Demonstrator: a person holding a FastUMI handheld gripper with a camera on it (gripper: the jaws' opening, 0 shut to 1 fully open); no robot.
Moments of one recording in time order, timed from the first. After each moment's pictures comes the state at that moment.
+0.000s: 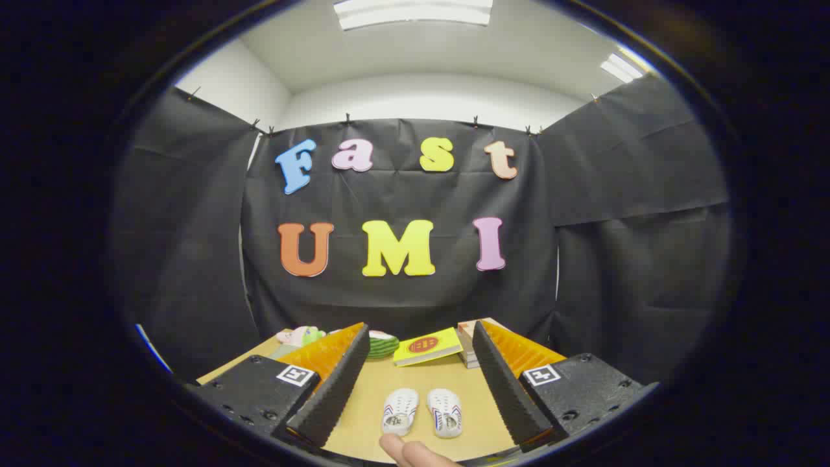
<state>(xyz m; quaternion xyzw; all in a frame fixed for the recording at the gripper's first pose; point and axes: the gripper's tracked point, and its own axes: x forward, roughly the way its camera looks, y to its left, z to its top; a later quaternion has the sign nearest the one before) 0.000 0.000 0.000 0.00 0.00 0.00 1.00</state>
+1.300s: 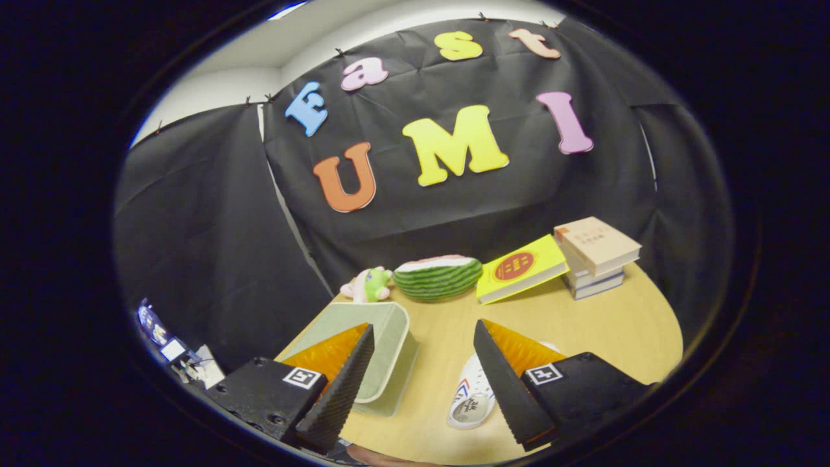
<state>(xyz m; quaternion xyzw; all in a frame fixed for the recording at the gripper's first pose) 0.167 0.077 -0.159 0.13 0.23 0.21 0.94</state>
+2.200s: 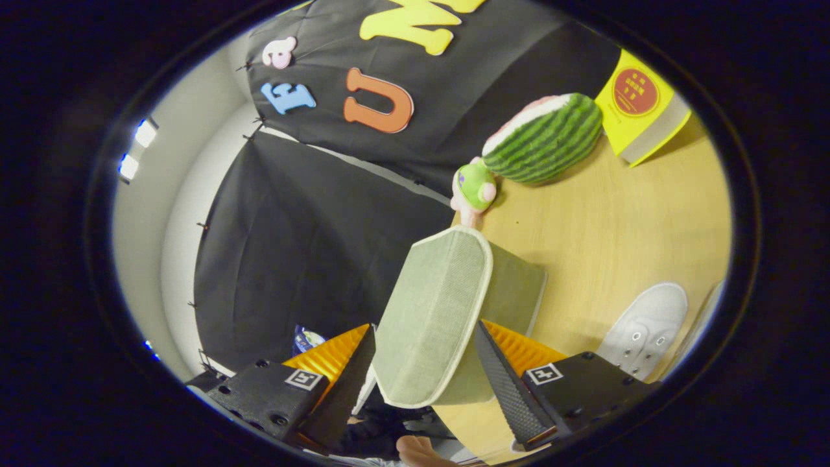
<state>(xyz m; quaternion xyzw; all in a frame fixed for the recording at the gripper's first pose) 0.245 0.174 -0.280 0.36 0.45 0.48 0.66</state>
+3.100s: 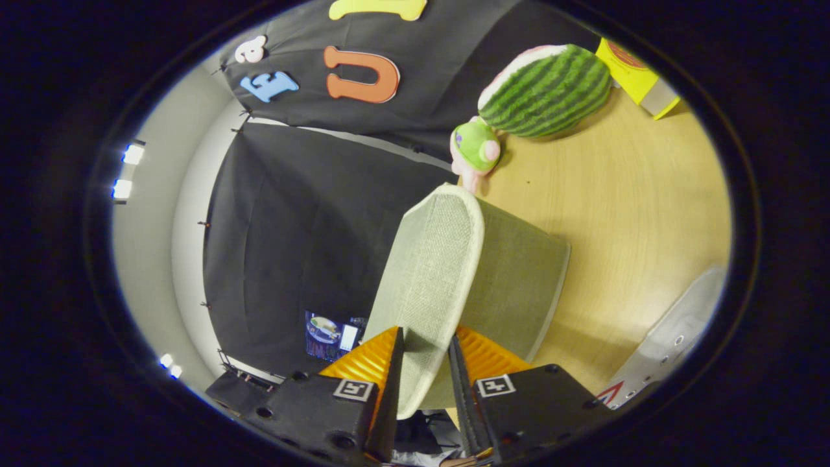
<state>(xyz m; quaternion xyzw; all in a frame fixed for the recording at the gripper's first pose) 0.241 0.219 -0.303 0.35 0.48 0.50 0.63</state>
